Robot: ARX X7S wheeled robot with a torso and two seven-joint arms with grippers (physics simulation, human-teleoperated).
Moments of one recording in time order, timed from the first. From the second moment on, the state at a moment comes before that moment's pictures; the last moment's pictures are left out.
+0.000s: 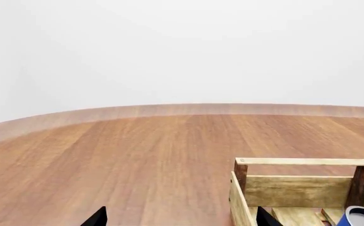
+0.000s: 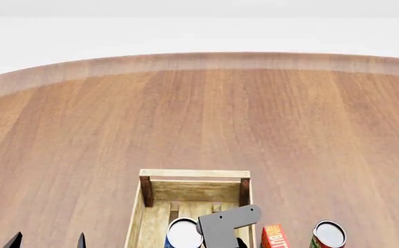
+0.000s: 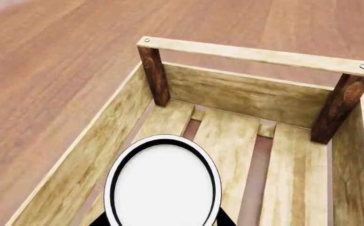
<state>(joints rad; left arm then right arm) -0.03 -0.31 0.37 0.01 -0.30 0.11 -0.36 0.48 0.16 -0.43 0.25 0.44 0.64 0.00</state>
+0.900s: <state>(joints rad) -0.03 -0.32 0.38 0.02 -0.31 0.11 -0.37 0.50 0.16 -0.45 0.30 0.45 0.62 0.00</state>
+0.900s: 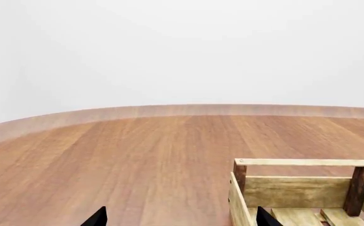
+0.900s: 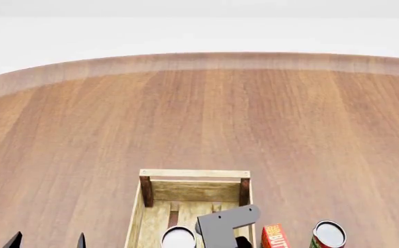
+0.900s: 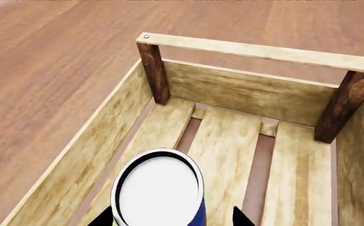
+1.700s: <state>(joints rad) -0.03 -0.33 0.39 0.02 -0.32 0.11 -0.38 0.41 0.22 -0.42 -0.01 0.52 0.68 0.08</state>
